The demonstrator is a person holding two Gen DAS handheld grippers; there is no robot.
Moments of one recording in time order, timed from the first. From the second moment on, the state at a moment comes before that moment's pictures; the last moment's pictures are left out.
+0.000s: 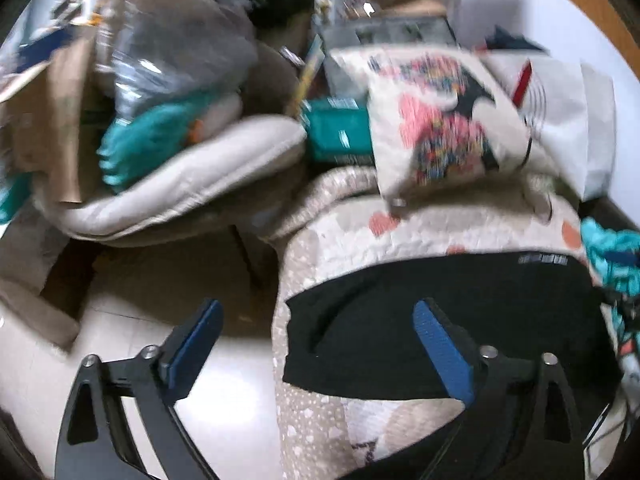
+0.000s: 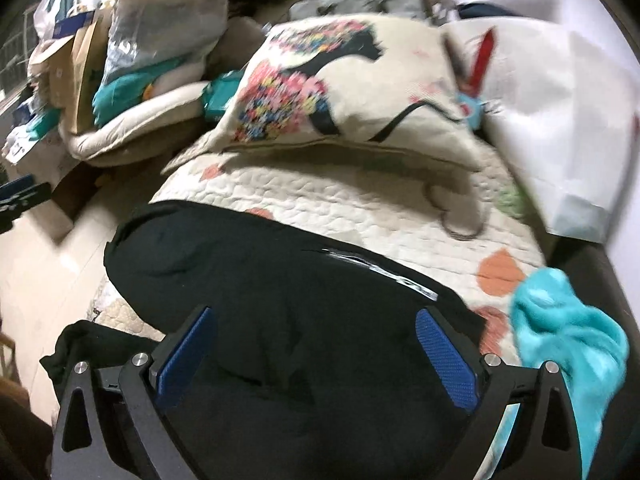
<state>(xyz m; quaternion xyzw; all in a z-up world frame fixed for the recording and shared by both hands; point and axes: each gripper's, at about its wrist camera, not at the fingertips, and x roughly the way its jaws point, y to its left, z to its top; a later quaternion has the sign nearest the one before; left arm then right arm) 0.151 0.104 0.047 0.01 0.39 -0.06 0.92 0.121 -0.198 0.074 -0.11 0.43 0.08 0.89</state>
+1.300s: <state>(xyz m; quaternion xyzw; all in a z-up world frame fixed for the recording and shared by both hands) 0.266 0.102 -0.073 0.01 0.49 -0.23 0.84 0.269 -0.242 -0.018 -0.08 0.52 0.16 0.83</state>
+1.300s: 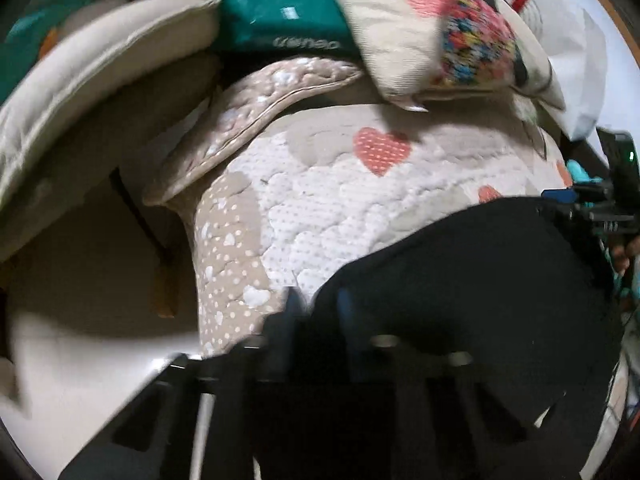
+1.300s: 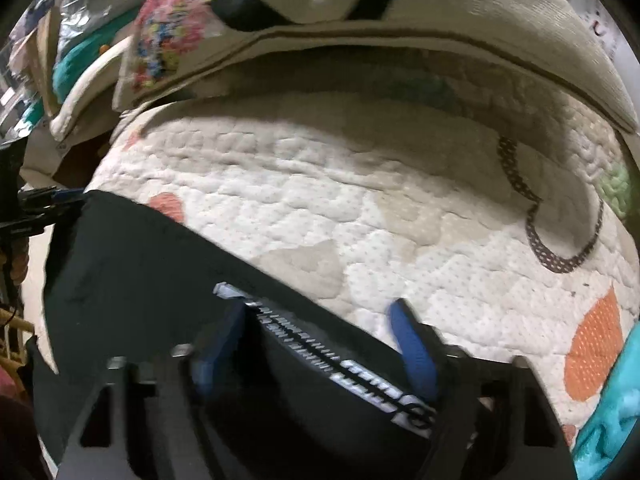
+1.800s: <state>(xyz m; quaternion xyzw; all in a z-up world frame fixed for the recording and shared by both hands) 0.211 0.093 0.004 0.04 0.43 -0.19 0.88 0.211 -0.241 0.037 -0.05 0.50 0.17 0.85</state>
